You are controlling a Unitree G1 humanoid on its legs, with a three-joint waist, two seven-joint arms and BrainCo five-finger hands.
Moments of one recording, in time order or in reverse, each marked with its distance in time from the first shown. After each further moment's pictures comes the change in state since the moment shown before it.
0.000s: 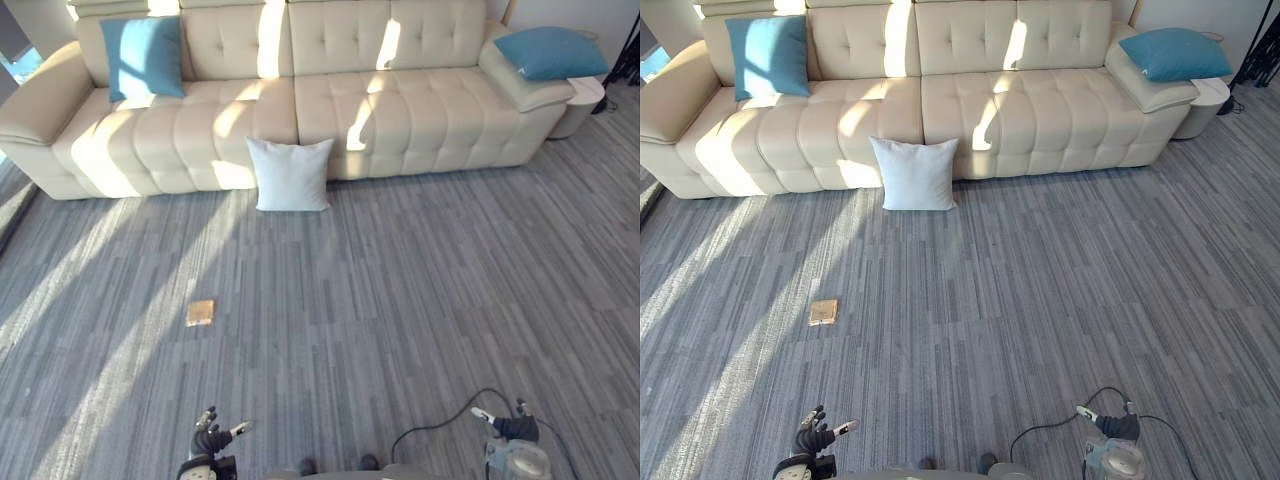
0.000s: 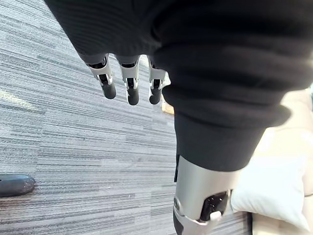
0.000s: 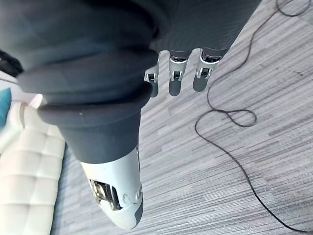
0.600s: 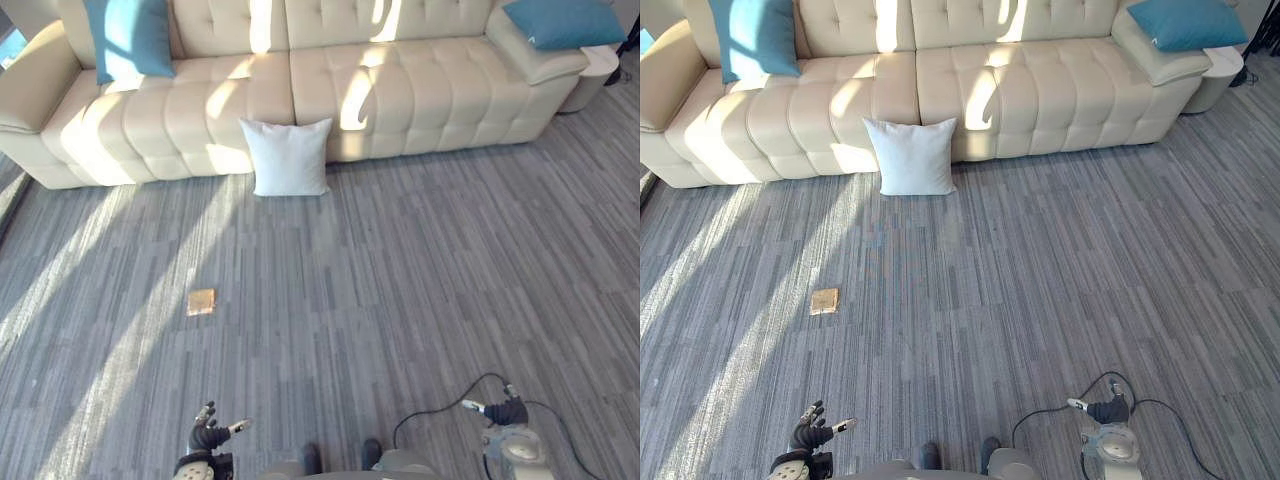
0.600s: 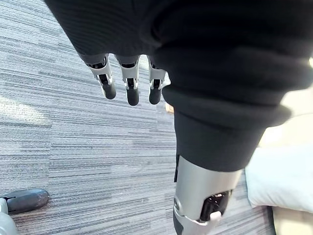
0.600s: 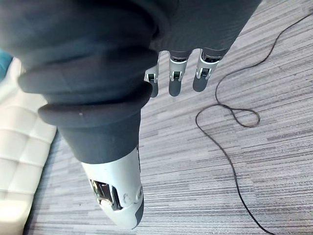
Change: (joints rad) left arm -0.027 0.028 -0.006 -0.028 0.018 0.006 0.000; right arm -0.061 -0.036 0.074 -0.021 0.055 0.023 0.021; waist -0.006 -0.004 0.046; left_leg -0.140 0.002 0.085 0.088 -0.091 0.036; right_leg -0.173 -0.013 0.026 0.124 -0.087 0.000
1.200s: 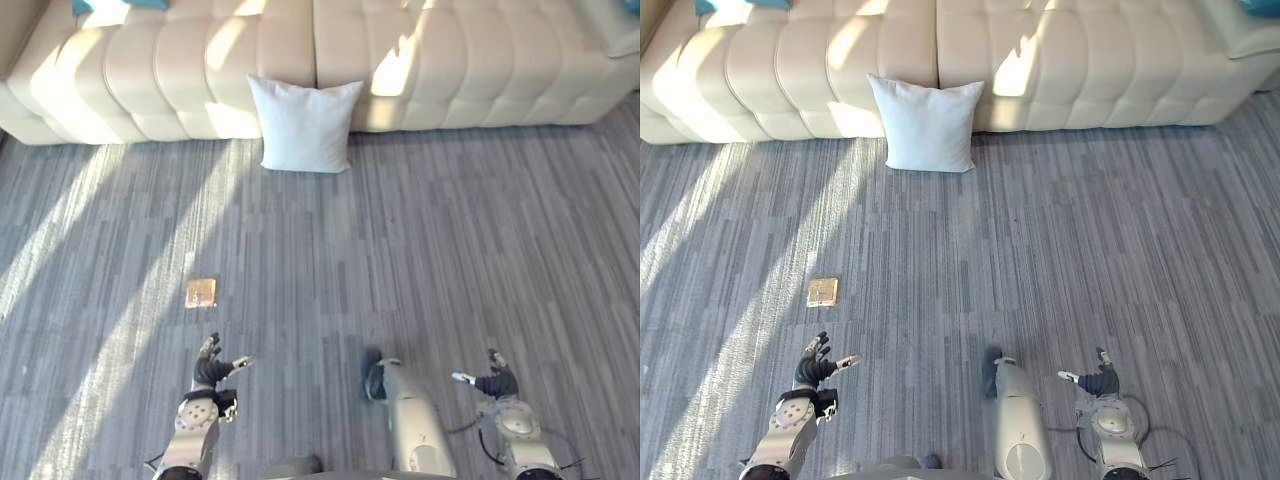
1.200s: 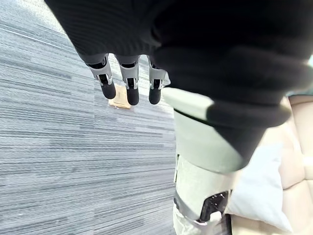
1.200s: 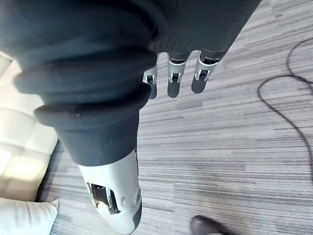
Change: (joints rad) left arm -0.201 0.013 -0.073 -0.062 -0.044 -0.009 0.039; right arm -0.015 -0.046 0.072 -0.073 0.063 -0.001 0.021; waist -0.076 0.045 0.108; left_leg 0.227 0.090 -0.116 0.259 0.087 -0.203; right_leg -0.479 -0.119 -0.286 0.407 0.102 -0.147
